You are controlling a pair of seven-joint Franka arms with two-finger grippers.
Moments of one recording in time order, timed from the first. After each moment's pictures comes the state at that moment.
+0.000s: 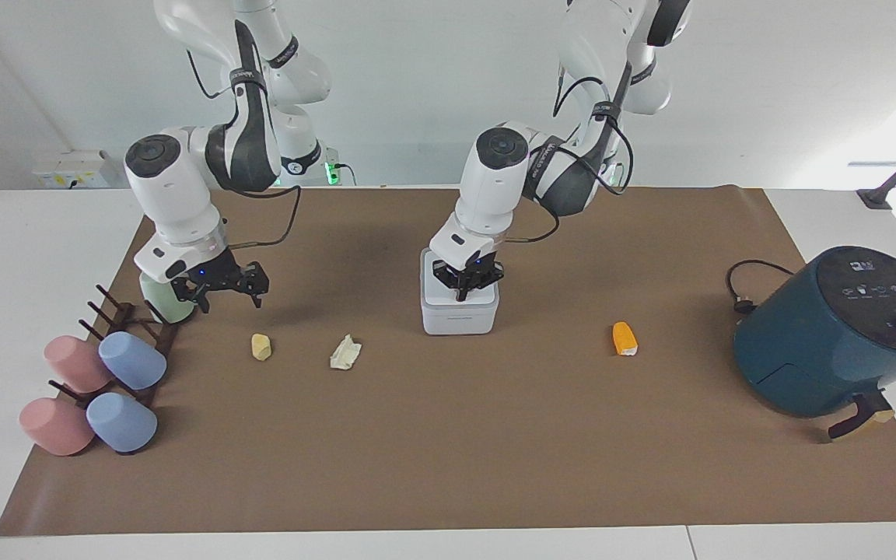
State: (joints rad) left arm -0.59 0.36 -0.12 -1.64 -0.05 2.10 -0.63; right arm -0.01 0.07 -0.01 -2.13 -0.03 2.29 -0.14
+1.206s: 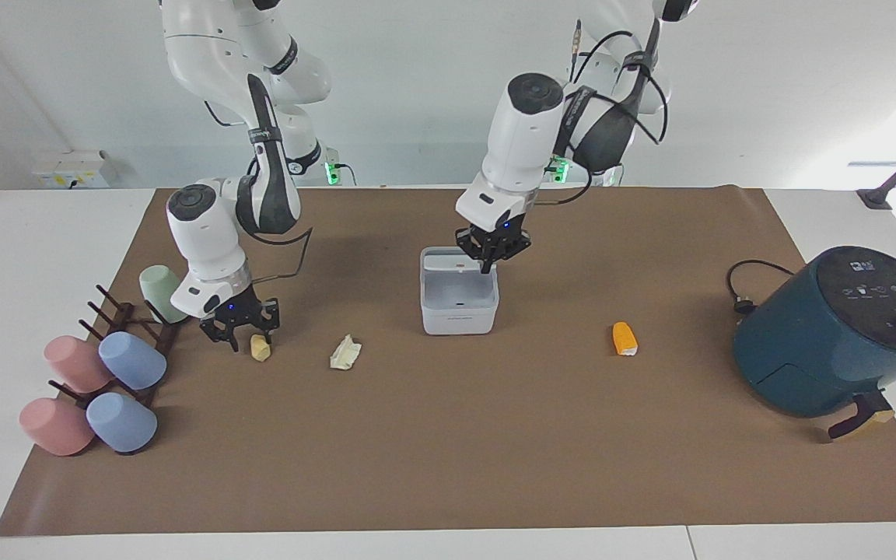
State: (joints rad) left arm -0.51 0.14 -0.10 -1.68 -0.05 1.92 -0.58; right arm -0.01 0.21 0.00 -2.23 -0.01 2.64 -0.27
